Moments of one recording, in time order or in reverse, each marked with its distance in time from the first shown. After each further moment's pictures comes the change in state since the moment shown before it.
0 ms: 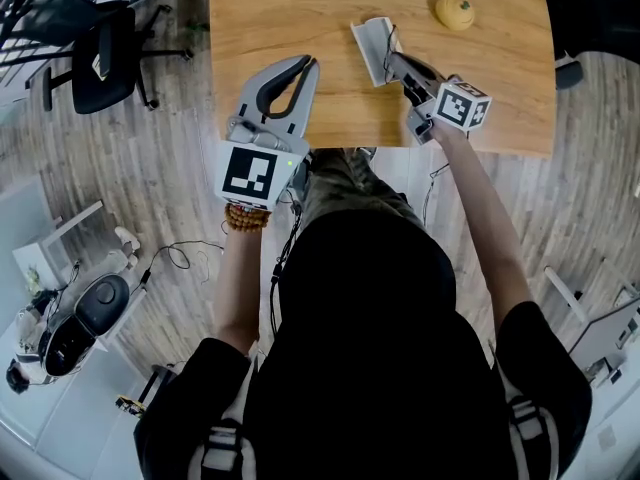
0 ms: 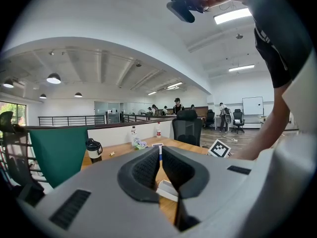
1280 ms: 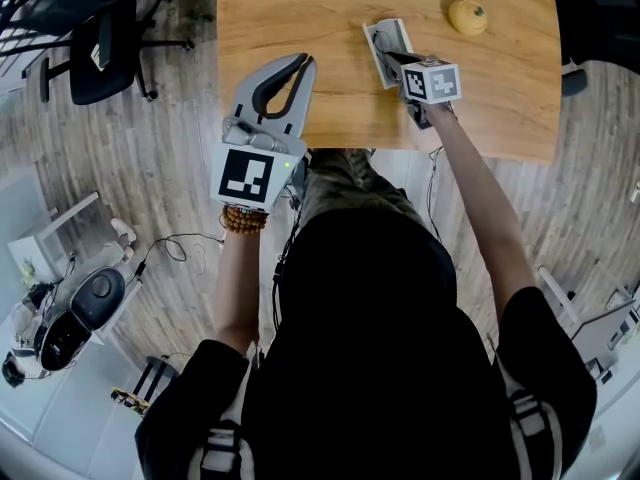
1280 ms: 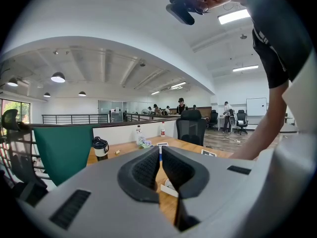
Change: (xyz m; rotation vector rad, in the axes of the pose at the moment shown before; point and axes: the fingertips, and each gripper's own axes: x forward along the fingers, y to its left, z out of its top) left arm -0.007 0.033 -0.004 -0.024 0.010 0.039; right arm 0.058 -0.071 -0.048 -0.315 0.456 -0.367
